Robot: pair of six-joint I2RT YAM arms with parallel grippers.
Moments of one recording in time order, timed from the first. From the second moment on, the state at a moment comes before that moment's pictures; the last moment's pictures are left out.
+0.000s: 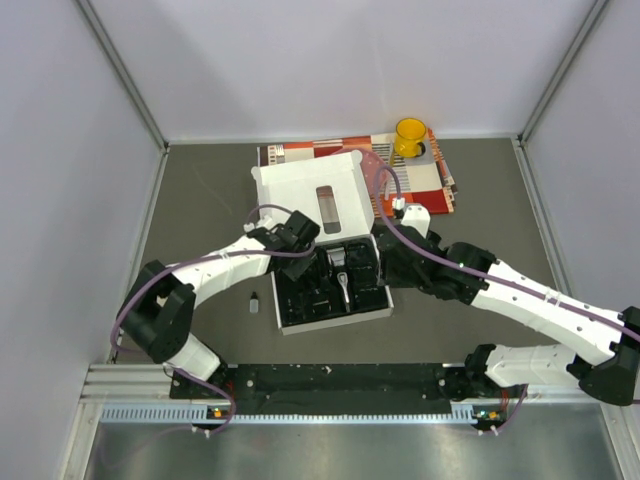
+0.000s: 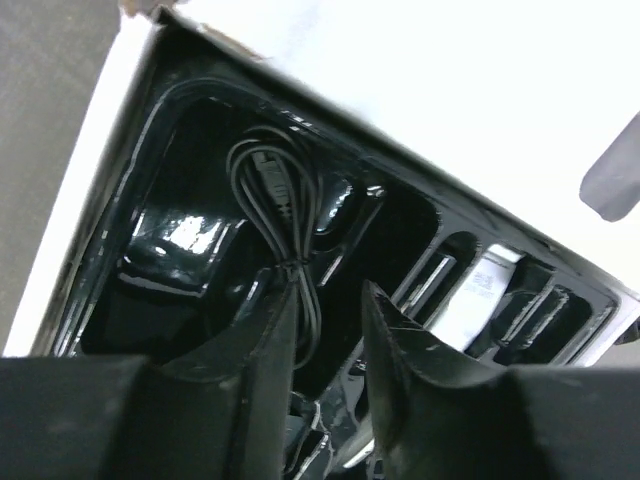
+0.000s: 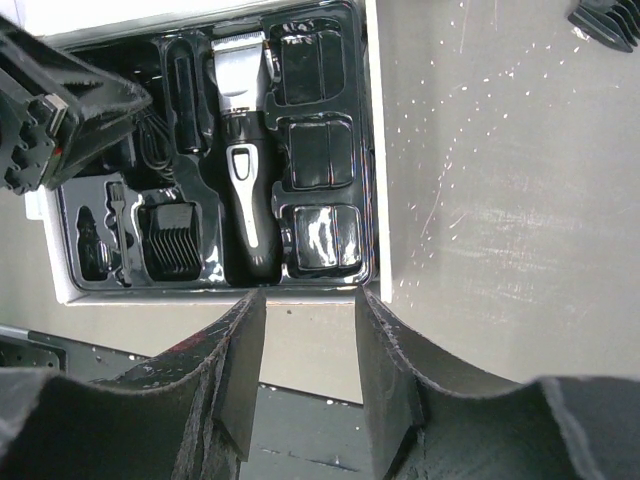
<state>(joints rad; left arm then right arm) -0.69 1.53 0.96 -0.56 -0.29 -1.46 1.01 1.14 1.12 -0.89 0.45 0.82</state>
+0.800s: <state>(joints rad) -0.67 1.01 0.95 -0.69 -0.49 -1.00 1.03 1.32 1.28 -0.91 0.43 0.83</state>
